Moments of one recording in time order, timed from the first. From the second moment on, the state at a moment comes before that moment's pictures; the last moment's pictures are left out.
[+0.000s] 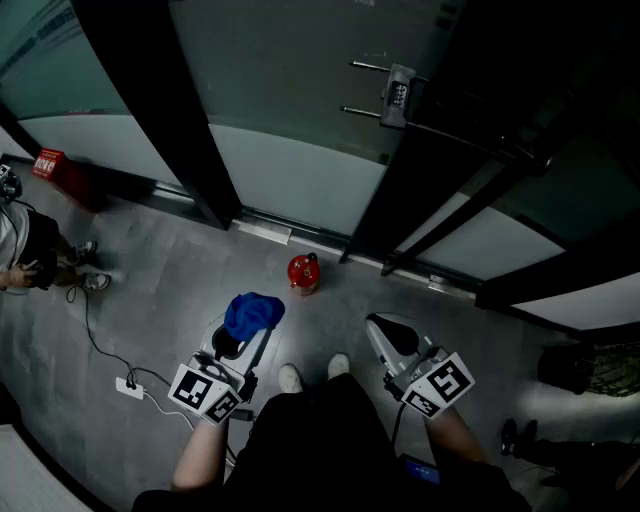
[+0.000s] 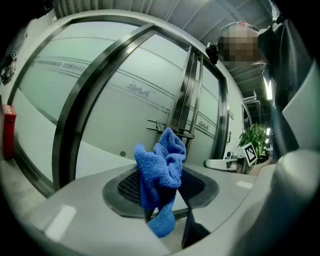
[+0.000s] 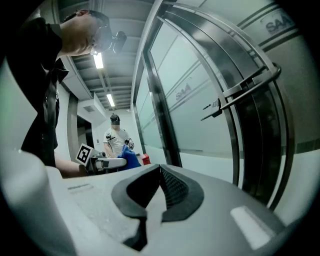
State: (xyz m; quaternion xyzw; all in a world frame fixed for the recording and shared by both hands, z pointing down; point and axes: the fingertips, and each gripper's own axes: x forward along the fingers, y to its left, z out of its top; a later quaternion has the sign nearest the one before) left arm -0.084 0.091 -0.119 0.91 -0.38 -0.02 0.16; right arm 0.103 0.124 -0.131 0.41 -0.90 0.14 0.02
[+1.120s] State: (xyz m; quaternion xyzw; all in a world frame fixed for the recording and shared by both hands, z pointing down) left arm -0.013 -0.062 0.070 0.92 -0.35 0.03 0.16; right arm 0.135 -0.011 0.079 0.37 -0.91 0.14 0.10
